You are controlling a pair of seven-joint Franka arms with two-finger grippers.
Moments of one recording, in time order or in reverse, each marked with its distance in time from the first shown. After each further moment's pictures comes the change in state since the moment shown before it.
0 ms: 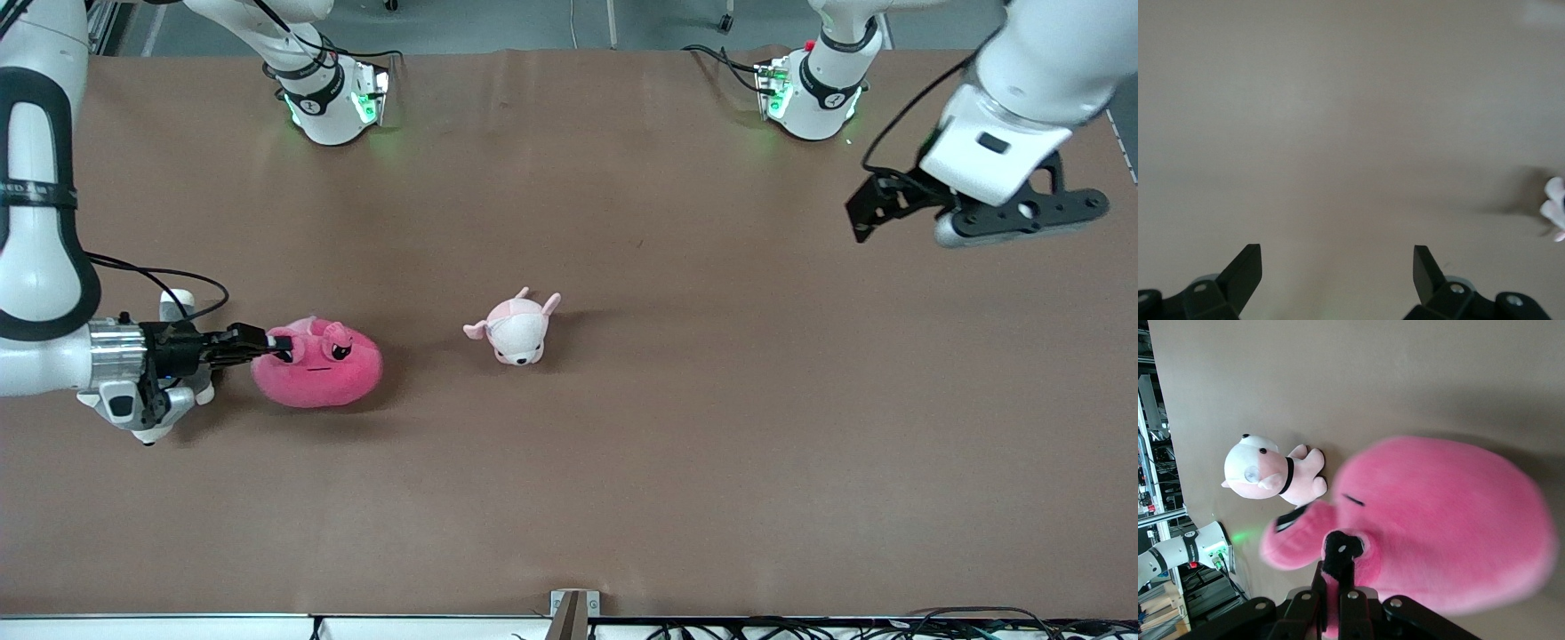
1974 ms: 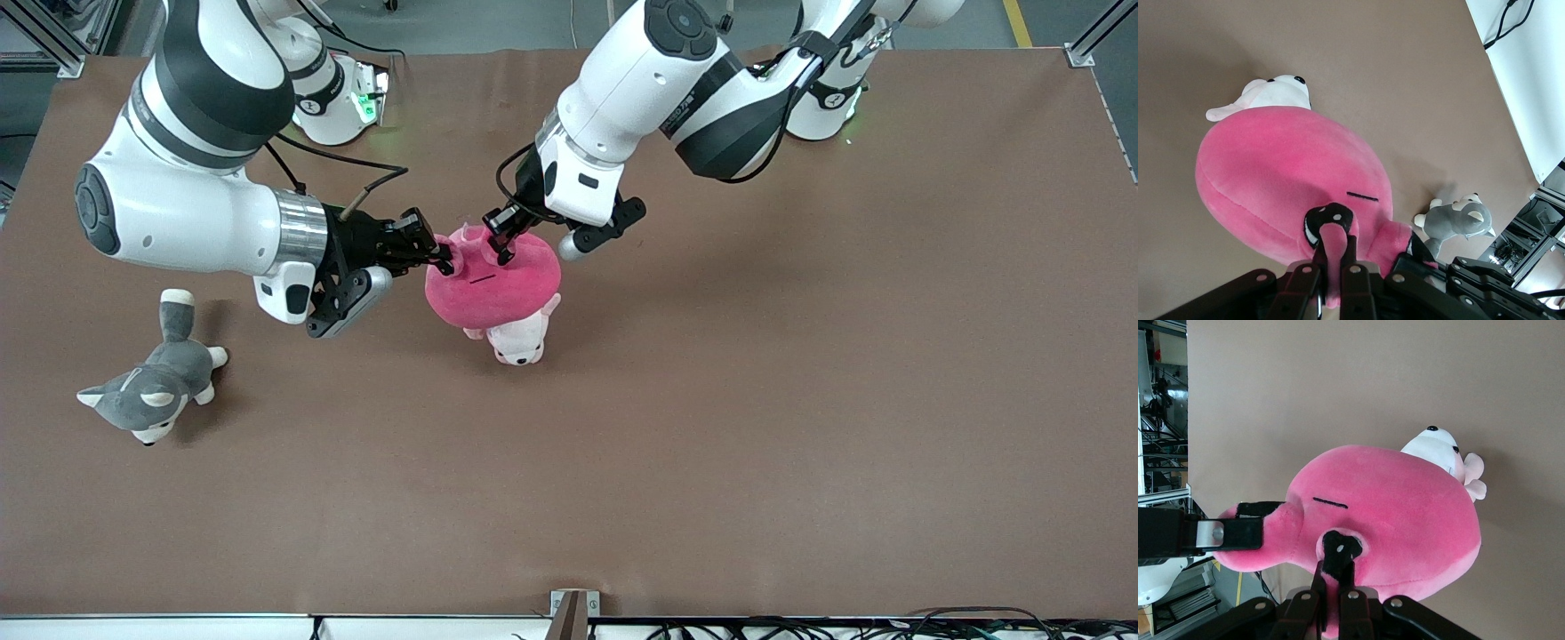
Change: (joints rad) left arm -0.594 0.357 -0.014 0.069 -0.241 0.748 -1.110; right arm 0.440 -0.274 0.017 -0.026 0.012 0.121 0.349
